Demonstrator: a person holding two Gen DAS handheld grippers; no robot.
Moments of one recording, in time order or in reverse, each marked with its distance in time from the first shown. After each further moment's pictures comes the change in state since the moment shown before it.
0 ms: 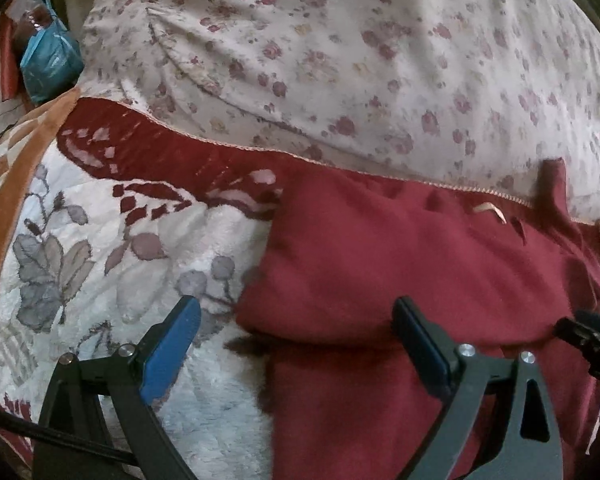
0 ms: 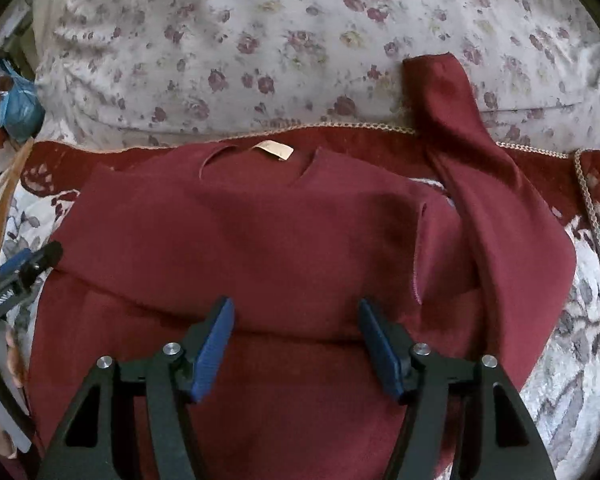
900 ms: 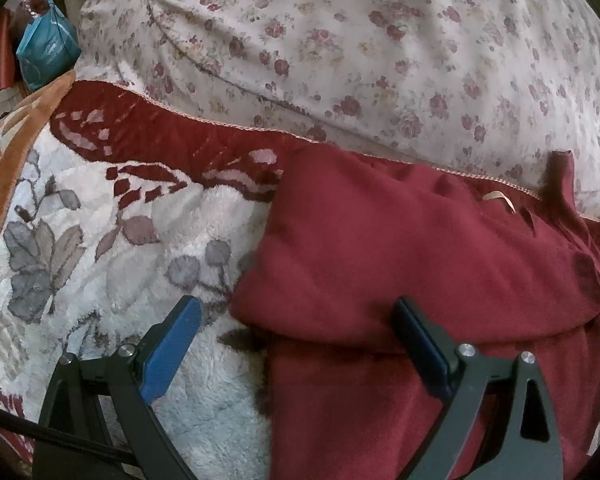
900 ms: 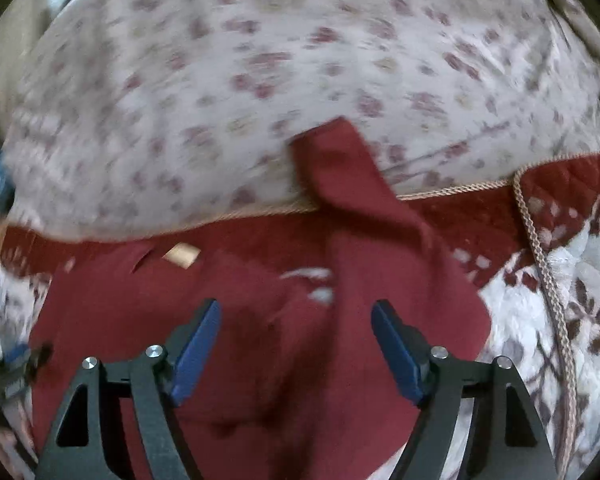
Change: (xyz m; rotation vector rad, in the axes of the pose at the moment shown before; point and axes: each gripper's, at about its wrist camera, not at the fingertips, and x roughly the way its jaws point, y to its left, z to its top) left arm 0.014 0.003 -0.004 -0.015 0.056 -0.003; right arm -0.028 -0.094 0.048 0.176 -0.141 -0.071
